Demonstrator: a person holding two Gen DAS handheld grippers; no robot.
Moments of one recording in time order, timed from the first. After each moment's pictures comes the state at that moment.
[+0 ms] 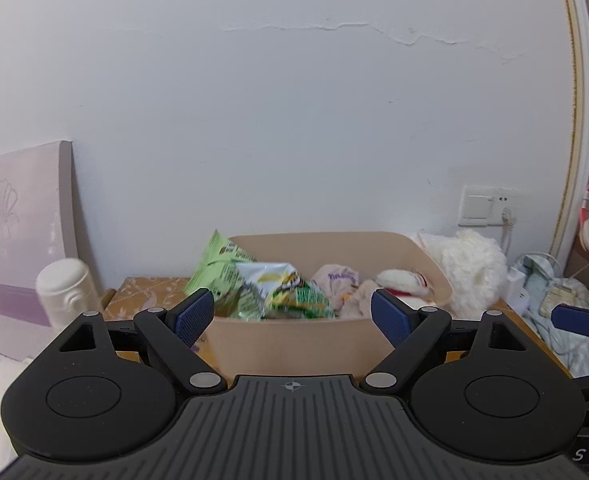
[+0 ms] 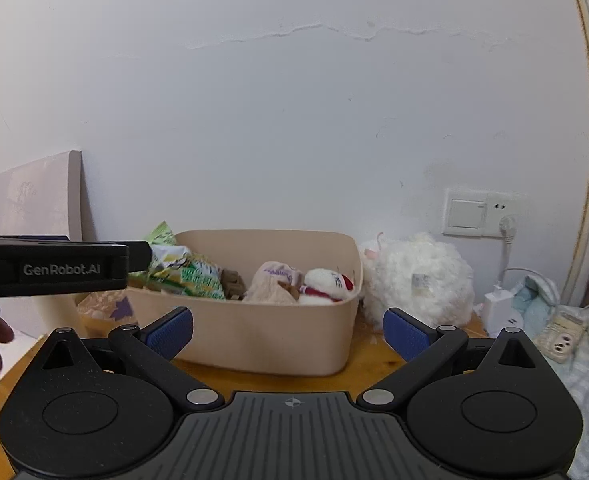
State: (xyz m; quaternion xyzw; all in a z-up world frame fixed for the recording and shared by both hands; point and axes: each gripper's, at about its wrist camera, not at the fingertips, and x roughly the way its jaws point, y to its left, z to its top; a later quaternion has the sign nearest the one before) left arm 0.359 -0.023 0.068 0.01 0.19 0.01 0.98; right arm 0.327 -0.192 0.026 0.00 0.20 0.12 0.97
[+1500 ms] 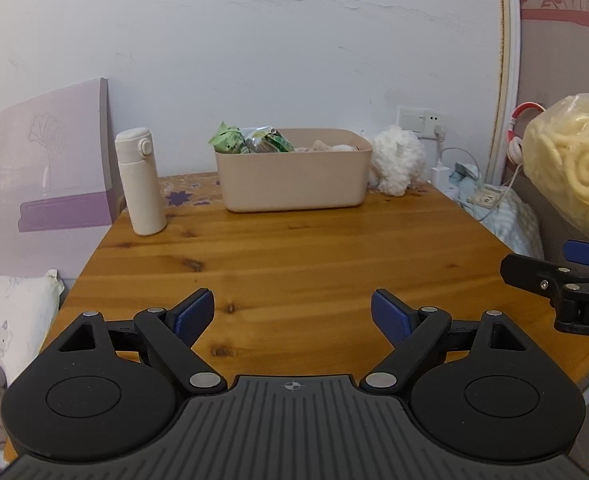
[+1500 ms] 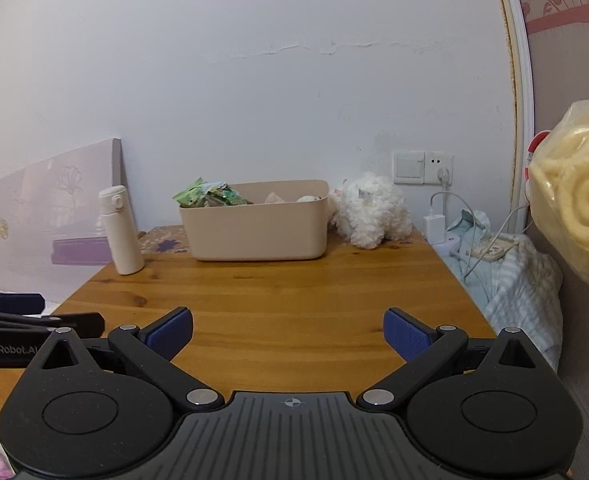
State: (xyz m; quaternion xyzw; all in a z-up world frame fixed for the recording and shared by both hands) left arm 0.077 -0.025 0.023 0.01 0.26 -0.02 0.97; right arm 0.078 -0.246 0.007 0.02 0.20 0.11 0.97
